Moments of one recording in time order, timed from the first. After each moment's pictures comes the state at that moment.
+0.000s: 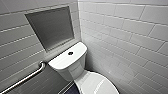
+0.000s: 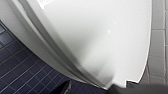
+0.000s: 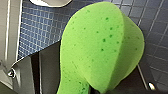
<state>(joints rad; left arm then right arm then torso) 0.81 3.03 -2.26 -0.36 0.23 -0.11 -1.60 2.62 -2.29 -0.31 0.50 0.60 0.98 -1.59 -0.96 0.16</state>
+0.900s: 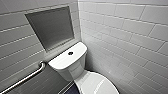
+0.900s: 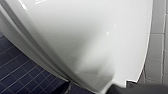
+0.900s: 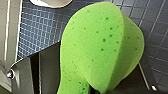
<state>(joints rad) 0.81 3.10 -2.34 -0.42 0.23 -0.11 -1.59 2.63 -2.32 -0.31 0.50 0.60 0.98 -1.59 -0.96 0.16</state>
